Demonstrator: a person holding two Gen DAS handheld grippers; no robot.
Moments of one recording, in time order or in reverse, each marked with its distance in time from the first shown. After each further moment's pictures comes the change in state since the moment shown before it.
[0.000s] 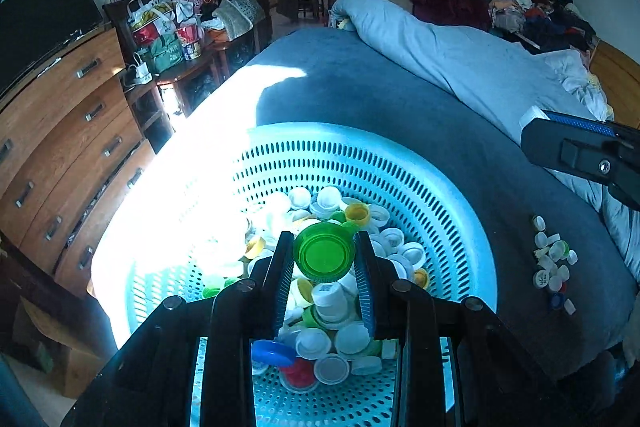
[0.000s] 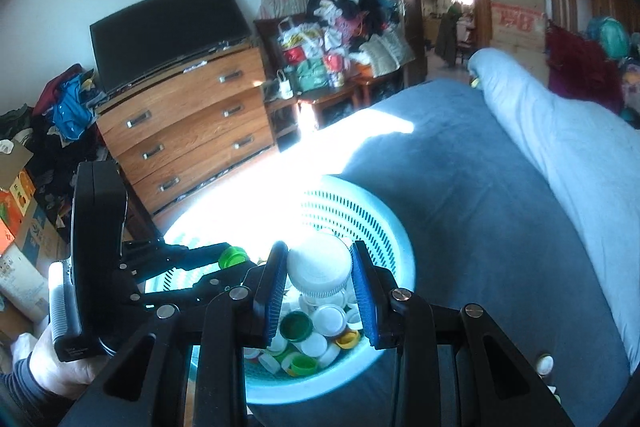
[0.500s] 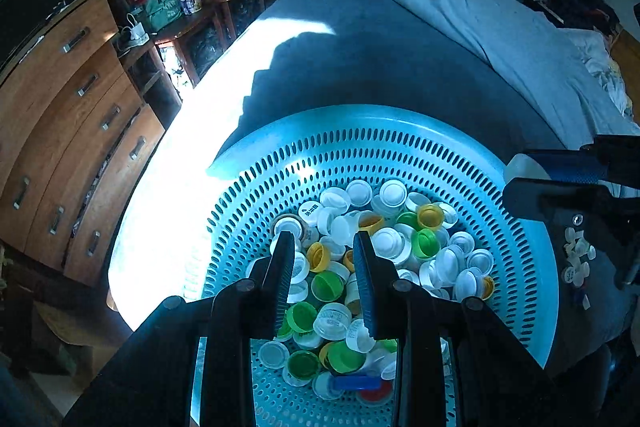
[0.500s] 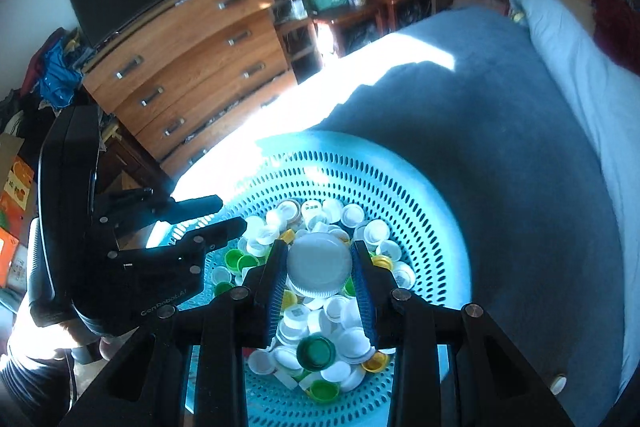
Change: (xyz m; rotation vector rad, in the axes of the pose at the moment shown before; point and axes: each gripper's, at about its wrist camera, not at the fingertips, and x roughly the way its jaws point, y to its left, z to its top) left arm 0.058 0.065 0.046 0.000 0.225 -0.002; right arm 0.119 -0.003 0.051 0.033 0.324 0.074
